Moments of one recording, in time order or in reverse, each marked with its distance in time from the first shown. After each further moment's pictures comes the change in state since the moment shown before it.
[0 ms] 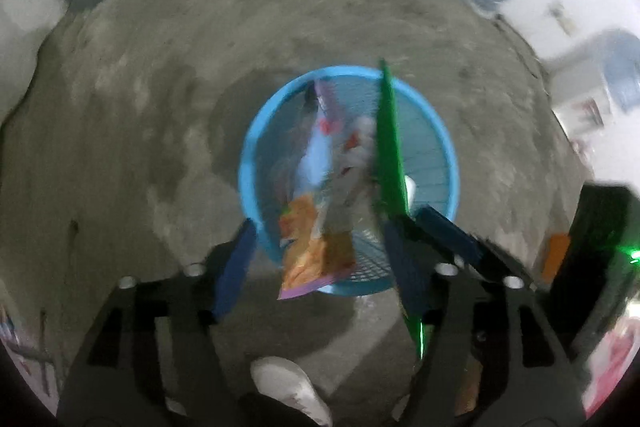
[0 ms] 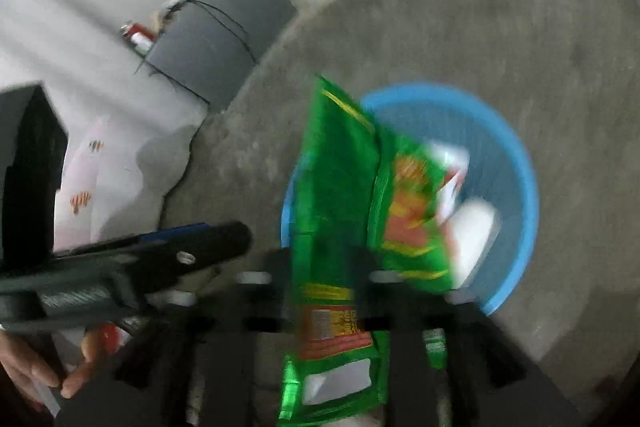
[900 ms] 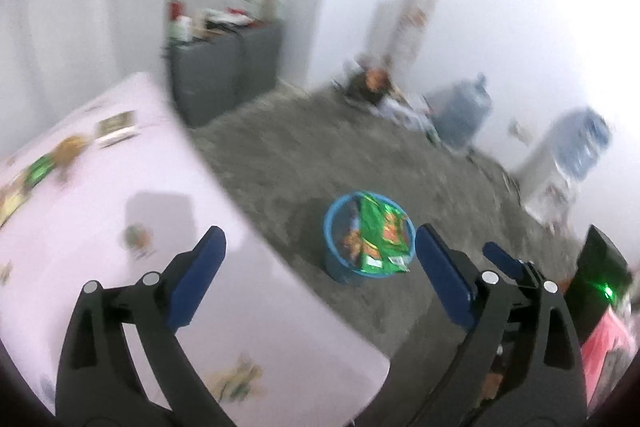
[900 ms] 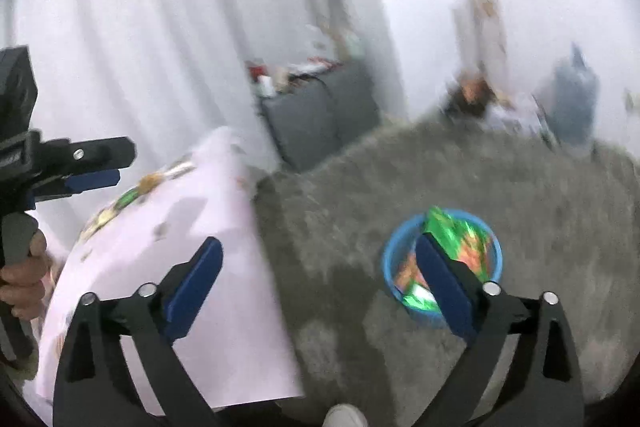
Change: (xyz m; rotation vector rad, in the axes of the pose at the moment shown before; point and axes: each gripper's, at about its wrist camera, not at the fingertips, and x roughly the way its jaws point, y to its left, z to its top) left arm -0.379 0.030 -0.250 -0.038 -0.642 0.063; right arm -0.269 0.234 -0.177 -0.598 -0.434 0.015
